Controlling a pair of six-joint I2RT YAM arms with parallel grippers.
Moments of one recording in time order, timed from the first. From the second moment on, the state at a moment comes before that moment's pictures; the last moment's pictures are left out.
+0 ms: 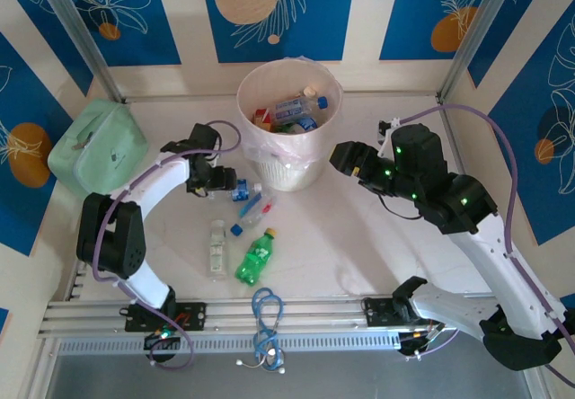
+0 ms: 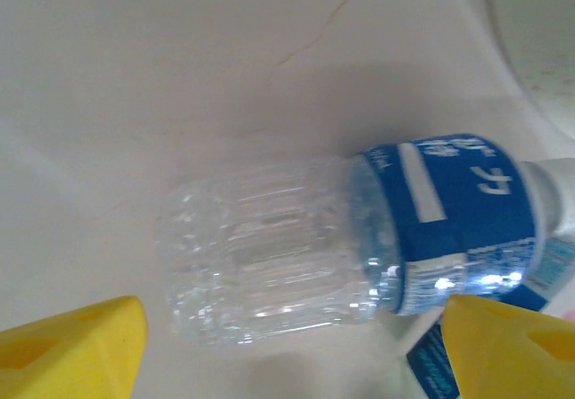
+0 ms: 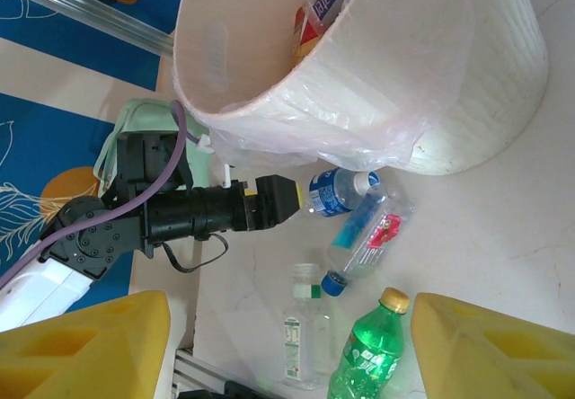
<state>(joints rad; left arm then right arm) -0.30 1.64 1.19 -0.80 0.02 -0.33 0.61 0.98 1.38 -0.92 -0.10 0.93</state>
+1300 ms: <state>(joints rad) -0.26 1.43 1.09 -0.89 -0.04 -0.37 0.62 0.92 1.29 -0.97 -0.07 0.95</state>
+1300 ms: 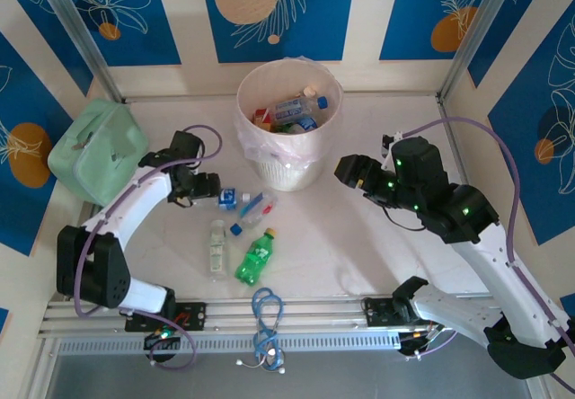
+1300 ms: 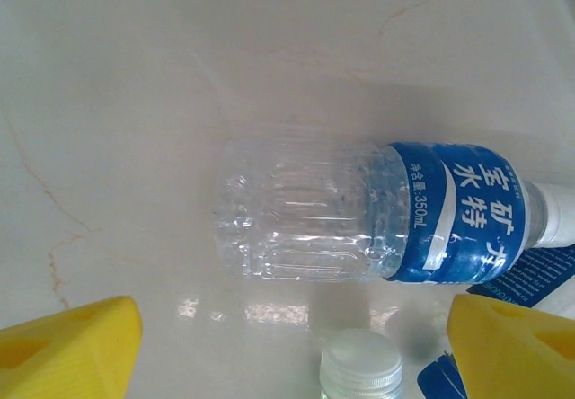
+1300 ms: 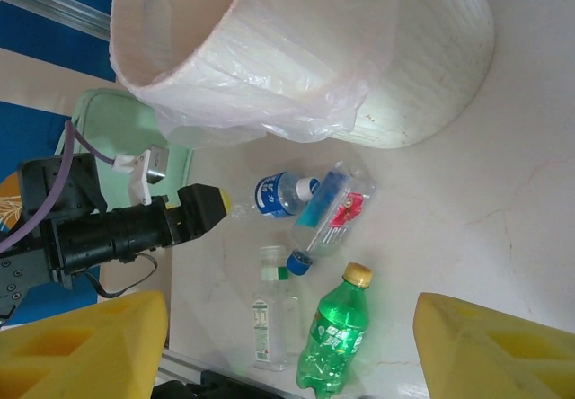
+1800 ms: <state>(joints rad) -0.26 1.37 1.00 -0.82 0.06 -1.08 0.62 0.87 1.25 -0.99 -0.06 0.97</state>
